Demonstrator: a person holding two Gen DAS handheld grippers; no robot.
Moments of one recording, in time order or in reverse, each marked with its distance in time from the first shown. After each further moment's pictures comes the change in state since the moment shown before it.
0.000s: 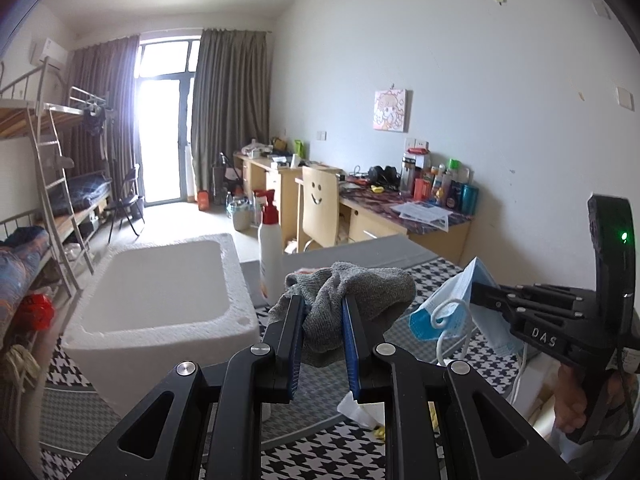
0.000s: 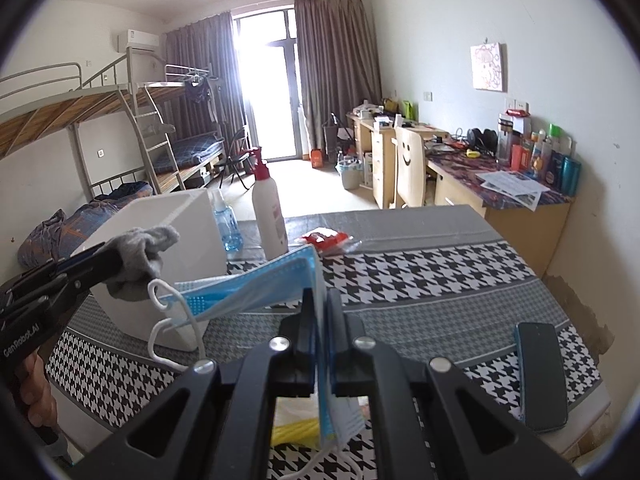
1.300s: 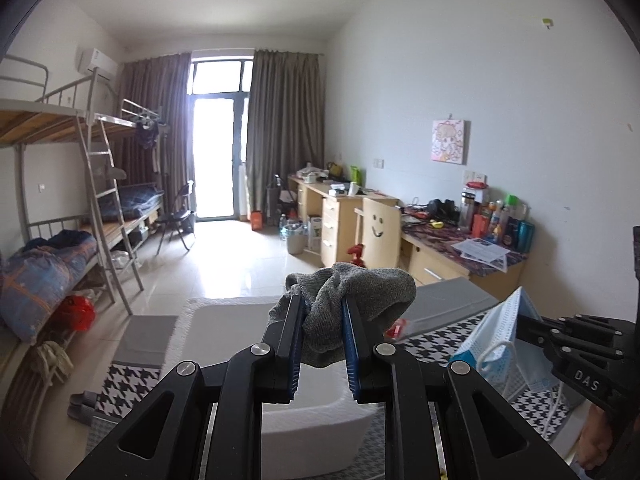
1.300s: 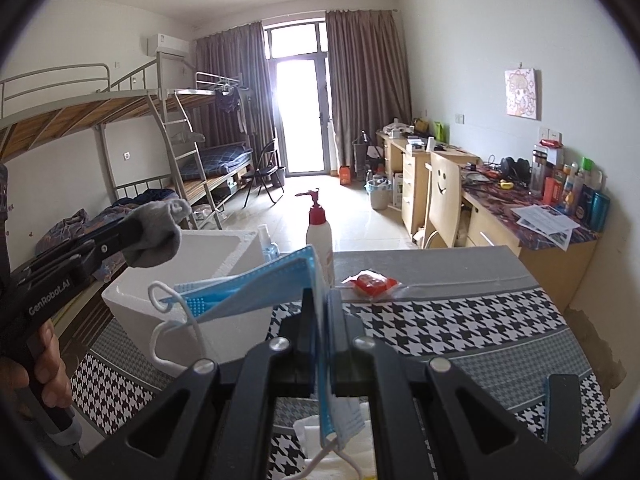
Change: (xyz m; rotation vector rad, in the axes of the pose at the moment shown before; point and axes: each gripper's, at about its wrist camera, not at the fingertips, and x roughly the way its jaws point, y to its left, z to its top) left arm 0.004 0.058 0.041 -0.052 -0.086 0.205; right arm 0.016 0.045 0.047 -0.058 -0.051 0.086
